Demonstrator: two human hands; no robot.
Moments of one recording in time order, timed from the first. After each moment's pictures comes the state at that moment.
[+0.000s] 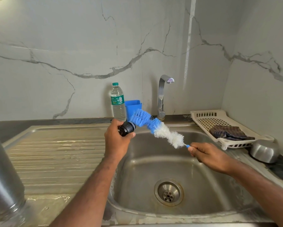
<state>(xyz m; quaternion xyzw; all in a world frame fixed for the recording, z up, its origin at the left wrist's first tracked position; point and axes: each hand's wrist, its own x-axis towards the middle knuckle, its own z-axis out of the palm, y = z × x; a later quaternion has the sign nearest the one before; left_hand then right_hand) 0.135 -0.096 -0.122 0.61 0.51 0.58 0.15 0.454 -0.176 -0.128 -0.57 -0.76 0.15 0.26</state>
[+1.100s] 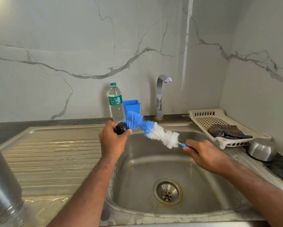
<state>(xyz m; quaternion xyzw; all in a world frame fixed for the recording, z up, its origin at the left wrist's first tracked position) 0.138 -0.106 -0.109 0.57 0.56 0.59 0.14 0.445 -0.177 -0.130 -0.59 -0.77 0.02 0.23</state>
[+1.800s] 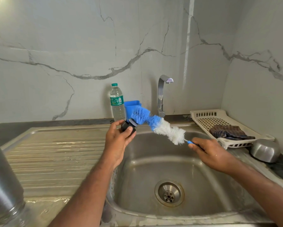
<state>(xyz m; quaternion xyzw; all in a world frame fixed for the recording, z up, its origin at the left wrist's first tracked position) 0.141 -0.105 -0.113 0.43 0.33 0.66 0.53 0.454 -0.176 -0.129 -0.59 -0.75 0.06 0.30</state>
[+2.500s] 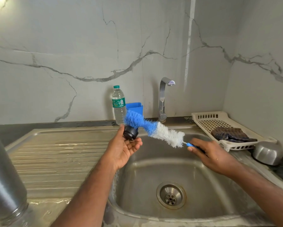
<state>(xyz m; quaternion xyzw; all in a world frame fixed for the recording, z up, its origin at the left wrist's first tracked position) 0.139 -0.121 -0.100 0.34 0.37 0.54 0.68 0.451 -0.178 -0.127 -0.54 -0.78 0.04 0.30</state>
